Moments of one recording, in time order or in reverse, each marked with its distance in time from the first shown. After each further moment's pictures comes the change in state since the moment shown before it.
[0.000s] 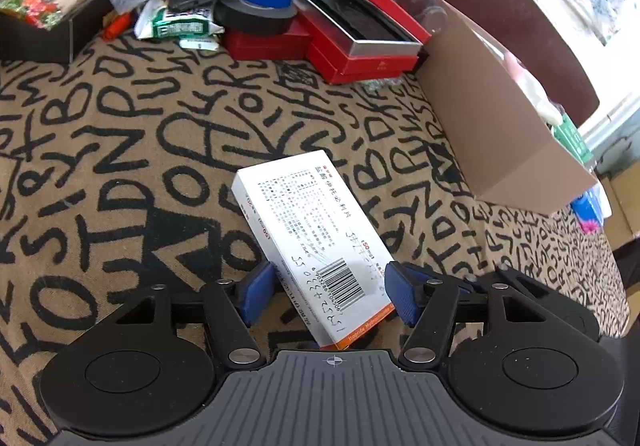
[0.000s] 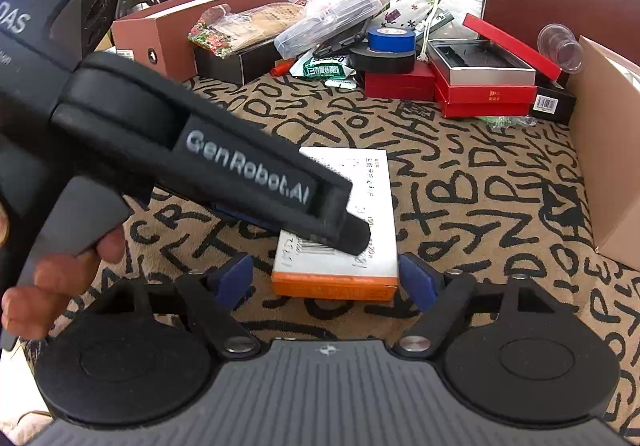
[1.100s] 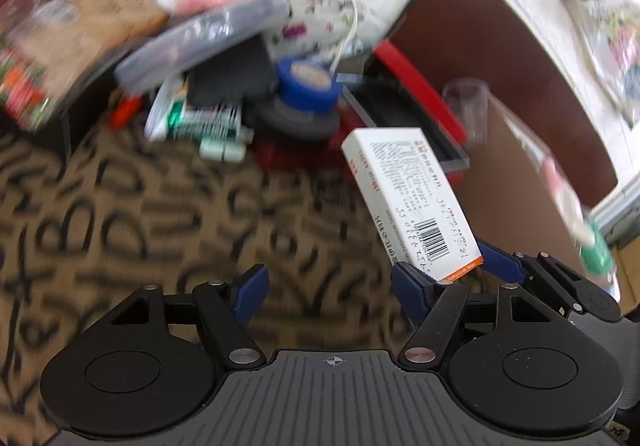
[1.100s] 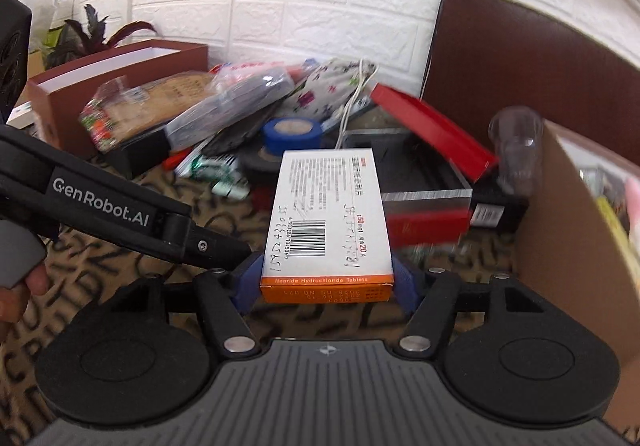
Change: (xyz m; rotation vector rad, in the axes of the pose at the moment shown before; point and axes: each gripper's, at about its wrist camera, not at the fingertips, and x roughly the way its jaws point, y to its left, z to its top) left arm 0.016 0.028 0.069 -0.095 -0.133 0.020; right arm 0.039 -0.064 0.073 -0.038 -0.147 -0.141
